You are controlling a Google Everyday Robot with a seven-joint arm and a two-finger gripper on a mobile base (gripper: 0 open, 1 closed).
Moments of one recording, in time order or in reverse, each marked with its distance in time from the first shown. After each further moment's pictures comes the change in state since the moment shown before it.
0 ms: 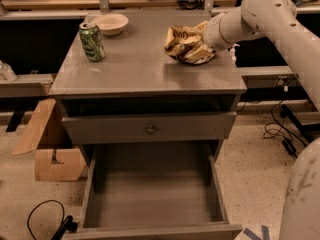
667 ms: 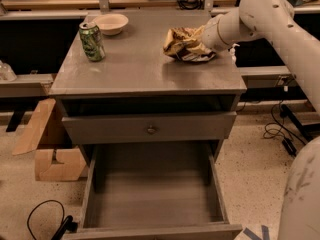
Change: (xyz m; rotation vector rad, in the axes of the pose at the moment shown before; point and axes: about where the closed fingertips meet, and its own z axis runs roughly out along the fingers) arm -0.001 0.004 0.007 -0.011 -0.003 -0.001
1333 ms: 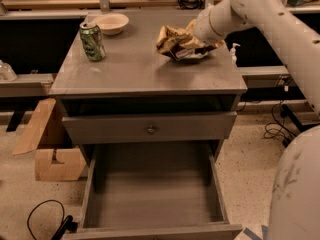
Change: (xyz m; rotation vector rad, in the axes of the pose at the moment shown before) arm -0.031 -0.008 -0.004 -0.023 0.016 -0.085
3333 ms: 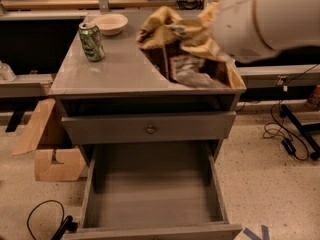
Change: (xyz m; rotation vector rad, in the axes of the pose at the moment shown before) arm -0.168 0.134 -0.241 0.143 -0.028 0.037
